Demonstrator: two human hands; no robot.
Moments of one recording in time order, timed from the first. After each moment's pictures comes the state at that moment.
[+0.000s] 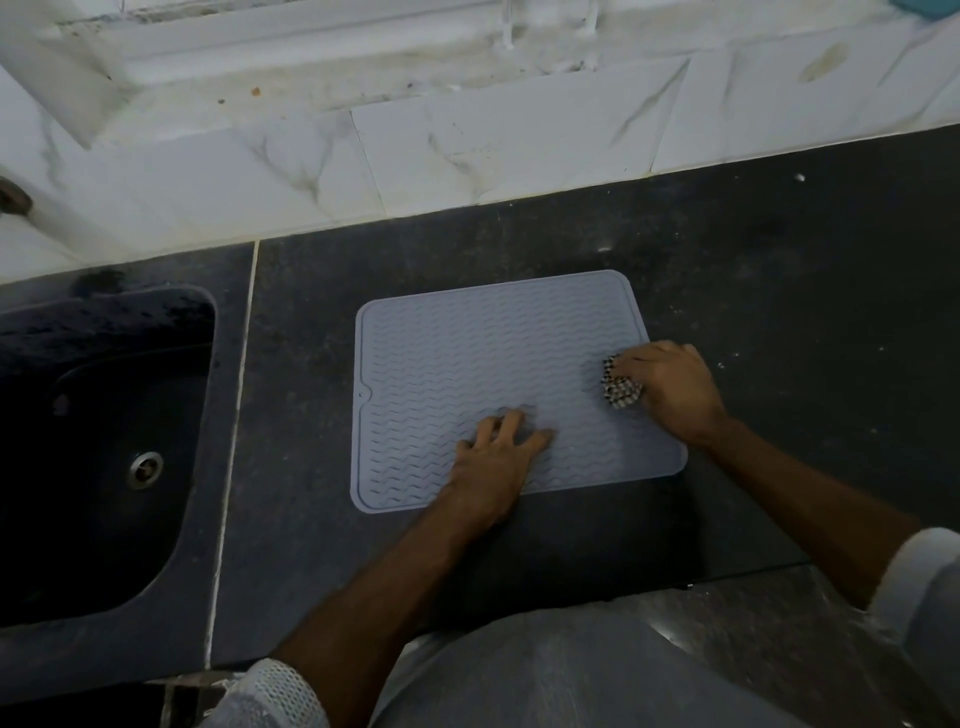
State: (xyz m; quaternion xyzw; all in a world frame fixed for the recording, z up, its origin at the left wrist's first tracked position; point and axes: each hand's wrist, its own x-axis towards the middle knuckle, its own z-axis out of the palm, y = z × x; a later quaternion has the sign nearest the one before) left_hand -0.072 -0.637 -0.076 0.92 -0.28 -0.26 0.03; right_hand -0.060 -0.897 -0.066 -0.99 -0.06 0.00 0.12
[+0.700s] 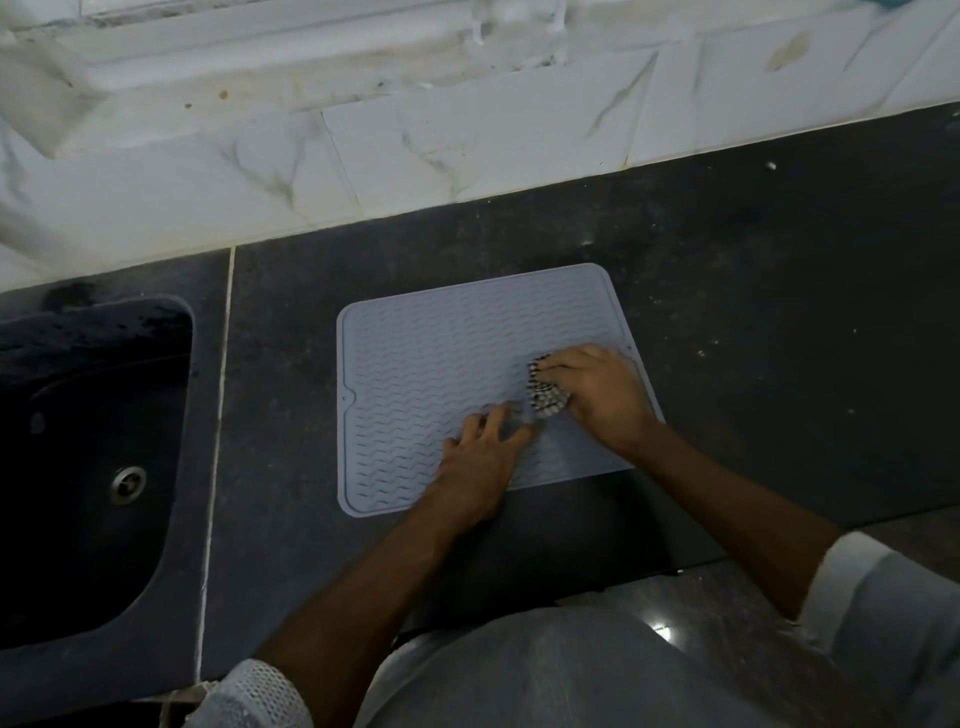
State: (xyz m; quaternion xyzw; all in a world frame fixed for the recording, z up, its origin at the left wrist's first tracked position) left_hand -0.068 -0.637 -0.084 0.92 -0.30 -0.25 0.01; right_hand -0.061 -0.837 -0.069 -0.97 -0.13 -0.05 0.19
